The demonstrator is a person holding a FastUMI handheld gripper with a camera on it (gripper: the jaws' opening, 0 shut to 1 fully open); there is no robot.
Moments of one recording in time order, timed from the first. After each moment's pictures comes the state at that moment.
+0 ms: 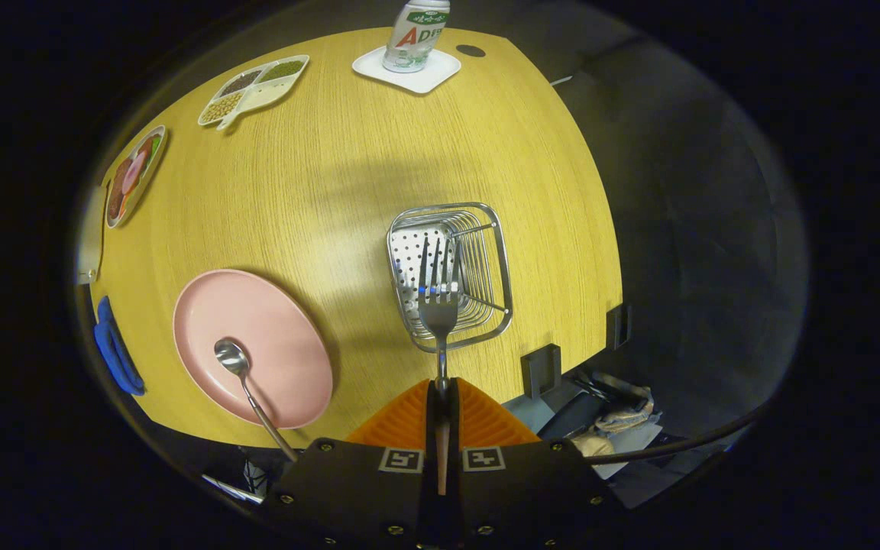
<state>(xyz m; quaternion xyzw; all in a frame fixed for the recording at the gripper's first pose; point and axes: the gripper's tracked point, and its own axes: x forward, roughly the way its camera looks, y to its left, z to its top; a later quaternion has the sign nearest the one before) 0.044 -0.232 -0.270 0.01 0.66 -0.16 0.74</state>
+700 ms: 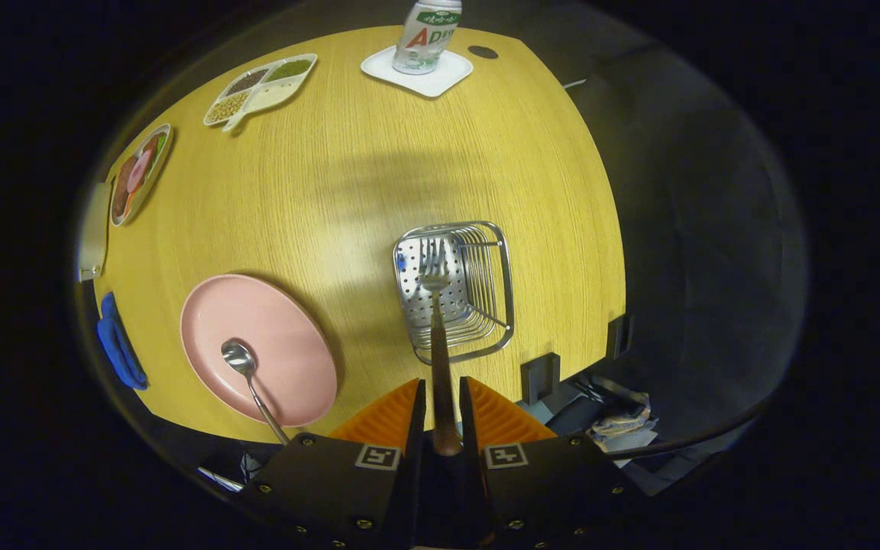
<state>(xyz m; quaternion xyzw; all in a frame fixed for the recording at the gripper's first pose) 0.065 -0.231 -0.253 0.02 0.63 -0.14 0.76</state>
